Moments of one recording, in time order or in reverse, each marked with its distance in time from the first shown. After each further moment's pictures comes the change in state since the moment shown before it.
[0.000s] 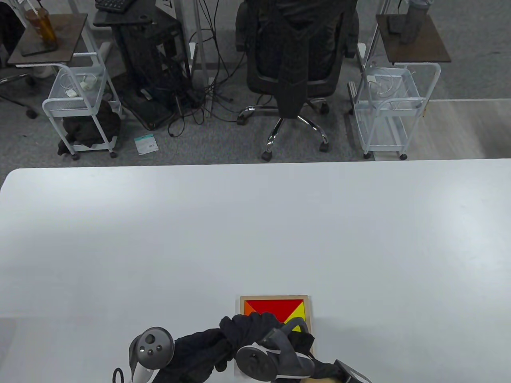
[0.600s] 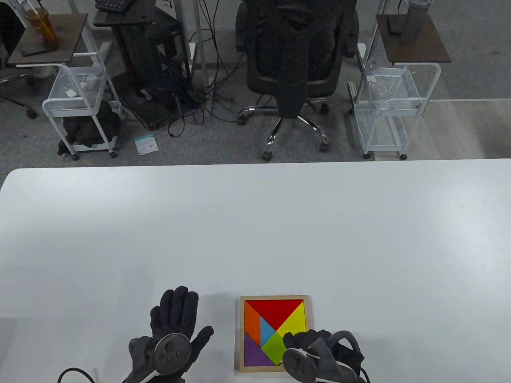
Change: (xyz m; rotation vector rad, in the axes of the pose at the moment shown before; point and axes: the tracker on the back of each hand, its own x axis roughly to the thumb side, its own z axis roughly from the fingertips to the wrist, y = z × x) left_hand -0.003 0.021 0.003 0.061 0.178 -0.783; right_hand -0.069 0.045 0.071 0.212 0.175 0.208
